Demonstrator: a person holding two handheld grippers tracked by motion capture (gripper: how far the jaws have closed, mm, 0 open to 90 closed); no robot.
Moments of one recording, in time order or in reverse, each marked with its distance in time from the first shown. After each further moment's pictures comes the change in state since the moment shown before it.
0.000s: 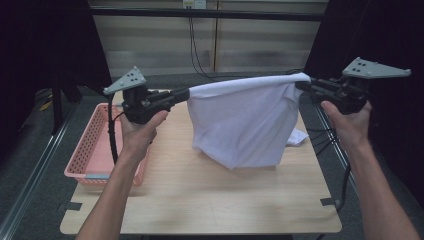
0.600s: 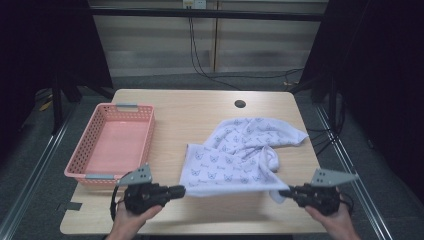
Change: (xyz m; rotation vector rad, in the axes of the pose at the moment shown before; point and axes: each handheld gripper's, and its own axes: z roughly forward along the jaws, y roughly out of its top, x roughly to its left) left arm -0.067 -0.189 -0.061 0.414 -0.166 -0.182; right arm 0.100 -0.204 -0.046 0.371 0.256 0.132
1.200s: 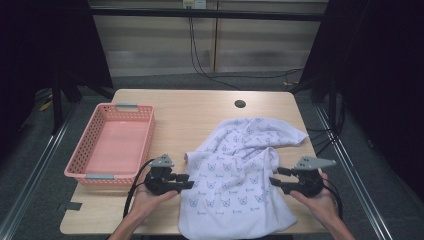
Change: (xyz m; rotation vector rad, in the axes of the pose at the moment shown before) left arm 0.076 0.011 0.068 0.147 0.122 -0.046; right arm -0.046 0.002 0.049 0.060 -0.155 0.045
